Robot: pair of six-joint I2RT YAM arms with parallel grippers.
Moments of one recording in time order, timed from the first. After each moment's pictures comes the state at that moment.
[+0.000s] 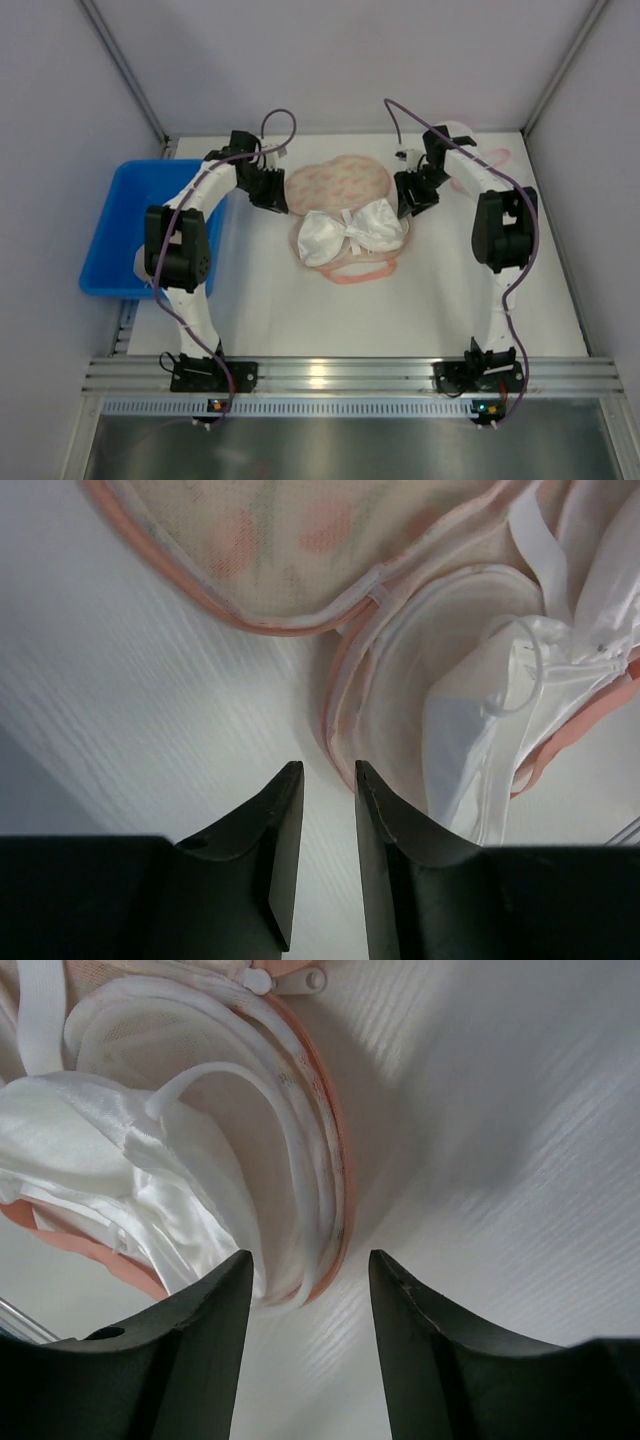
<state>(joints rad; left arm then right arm) -0.16 1.95 1.60 -0.76 0.48 0.04 0.18 2.14 1.80 -1.00 -0.41 -0.20</state>
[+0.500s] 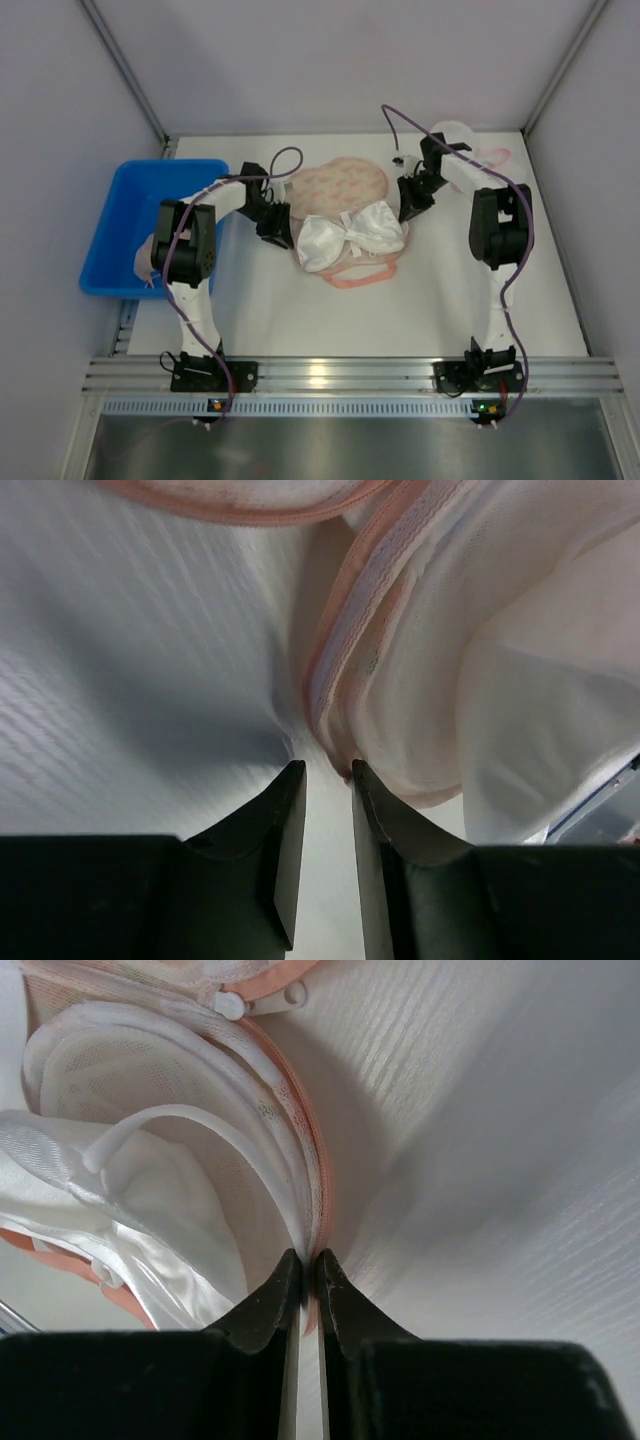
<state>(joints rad) -0.18 2.02 1.41 -0.73 0.57 0.00 0.18 2.19 1.77 -0.94 -0.45 -0.19</state>
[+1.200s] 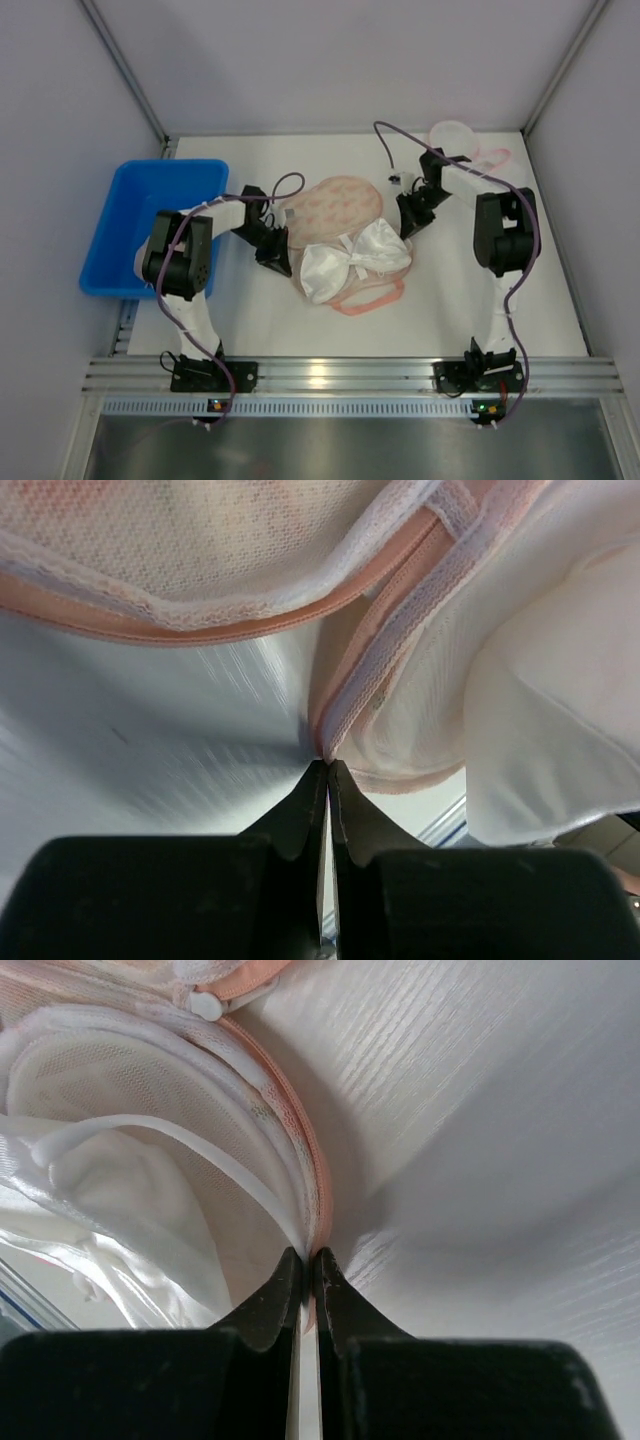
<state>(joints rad) -0.21 1.93 1.18 -0.74 0.63 -0.01 0.20 2.12 1.58 -0.92 -0.50 -0.32</state>
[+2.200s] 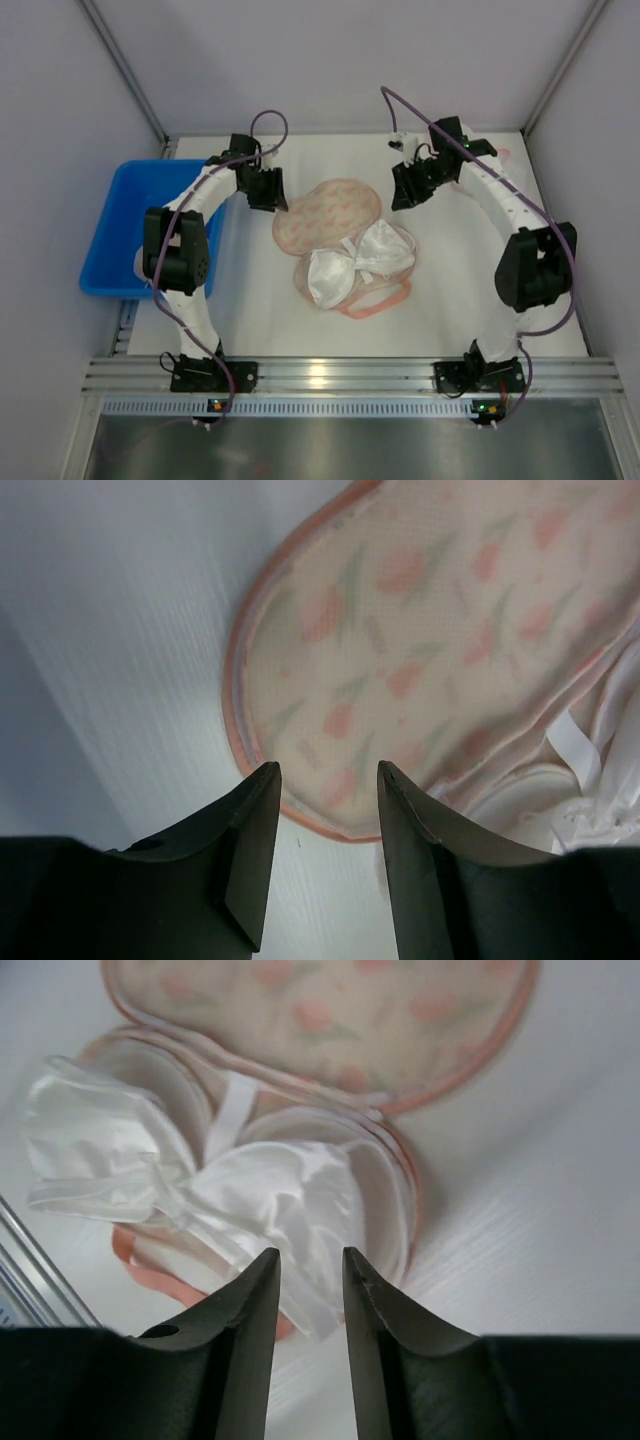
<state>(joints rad) -0.17 1.92 1.51 -0.65 0.36 -0.14 0.23 1.82 1.61 -0.92 -0.55 -0.34</state>
